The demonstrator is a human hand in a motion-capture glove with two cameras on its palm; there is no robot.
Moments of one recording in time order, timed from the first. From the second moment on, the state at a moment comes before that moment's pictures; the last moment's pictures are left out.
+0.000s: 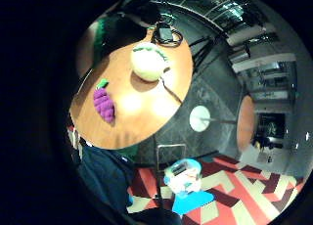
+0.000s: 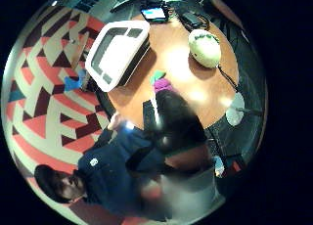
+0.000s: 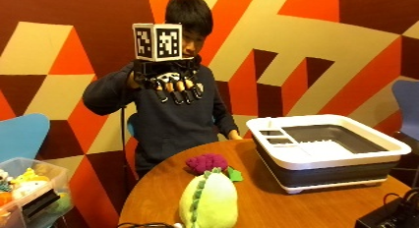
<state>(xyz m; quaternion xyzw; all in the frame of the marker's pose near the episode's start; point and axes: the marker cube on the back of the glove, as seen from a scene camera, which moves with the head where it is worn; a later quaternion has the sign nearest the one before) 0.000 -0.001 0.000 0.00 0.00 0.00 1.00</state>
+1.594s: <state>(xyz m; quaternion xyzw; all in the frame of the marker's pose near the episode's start) -0.009 -0.177 0.112 0.04 -0.06 -0.07 0.99</state>
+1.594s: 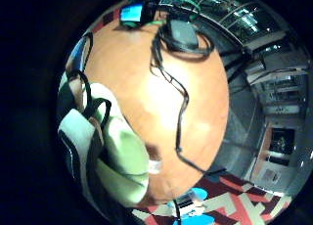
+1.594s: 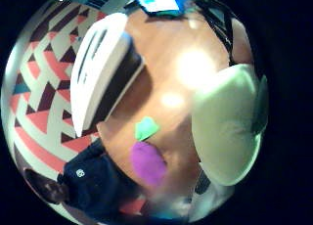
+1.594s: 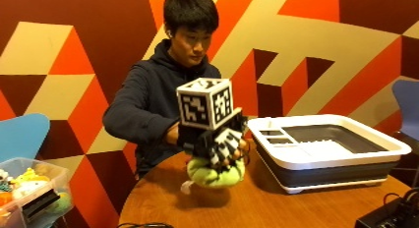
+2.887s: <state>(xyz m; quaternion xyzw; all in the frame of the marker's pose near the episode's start) -0.192 -0.129 0.022 0.07 -0.21 -0.23 0.95</state>
